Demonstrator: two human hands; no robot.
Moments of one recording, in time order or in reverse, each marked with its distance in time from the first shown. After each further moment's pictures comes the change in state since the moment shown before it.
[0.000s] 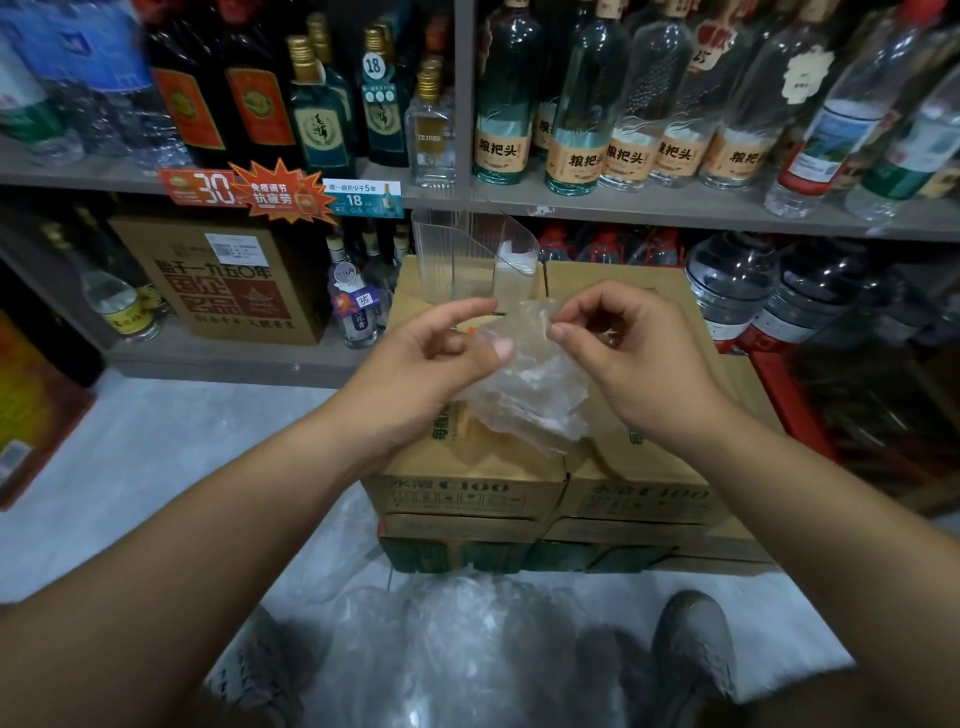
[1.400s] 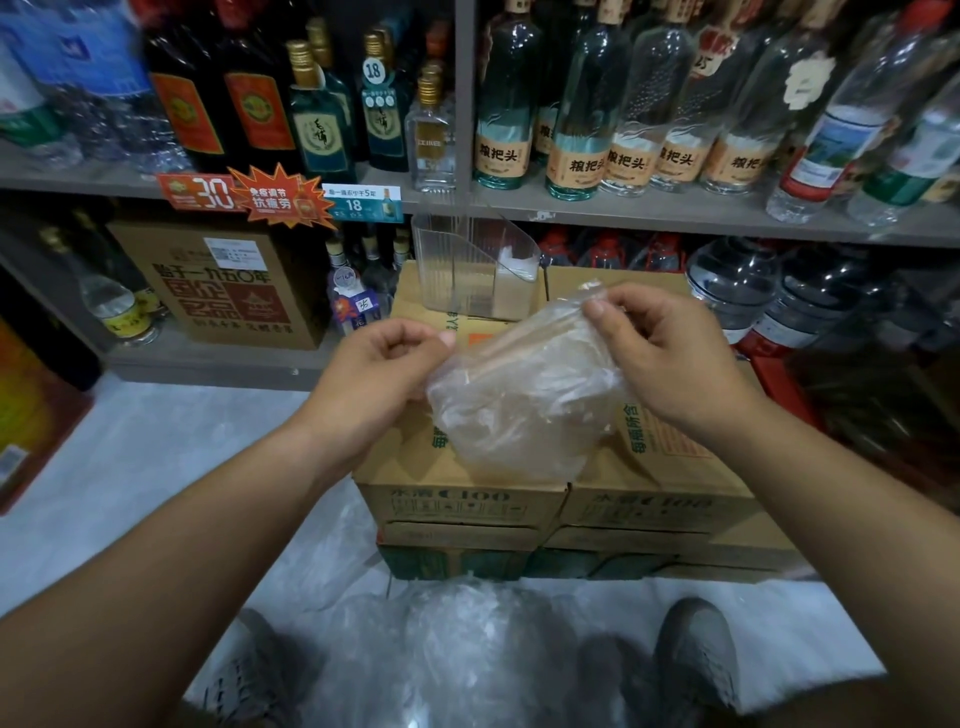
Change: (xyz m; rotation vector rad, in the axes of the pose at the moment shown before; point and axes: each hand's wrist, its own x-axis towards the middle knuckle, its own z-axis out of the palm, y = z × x) left_hand 0.006 -0.009 -0.022 0.079 0.180 -0.046; right_hand 0.008 0.013 -0.019 -0.071 -0.025 -0.059
